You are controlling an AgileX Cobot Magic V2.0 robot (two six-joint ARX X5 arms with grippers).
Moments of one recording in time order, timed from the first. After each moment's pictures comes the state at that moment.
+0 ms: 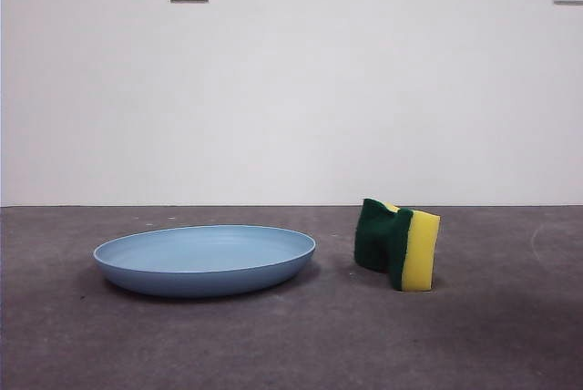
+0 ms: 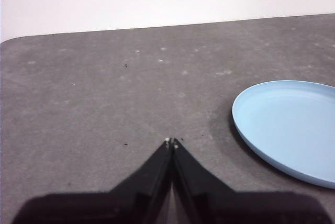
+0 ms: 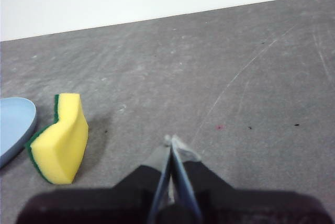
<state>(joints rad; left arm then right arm) -0.07 0.00 0.02 -0.18 0.03 0.02 0.07 0.03 0.02 -0.16 -0.11 0.13</state>
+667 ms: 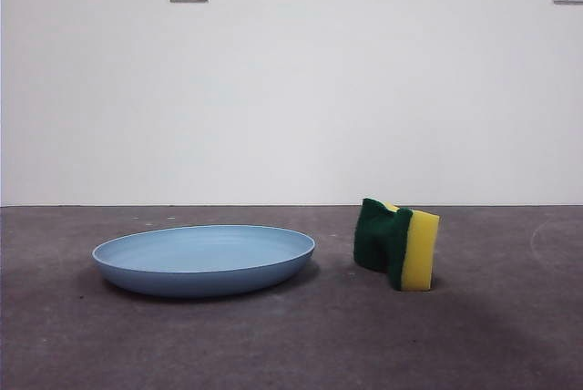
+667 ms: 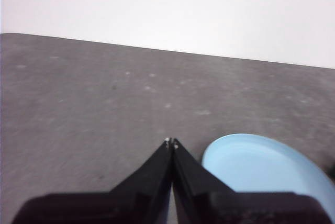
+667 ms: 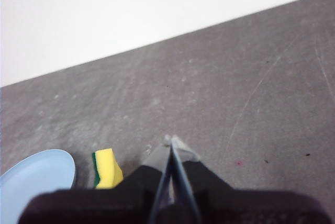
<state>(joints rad) -0.07 0.22 0.29 -0.22 0.07 -0.18 0.07 0.37 0.42 -0.28 -0.11 0.27</state>
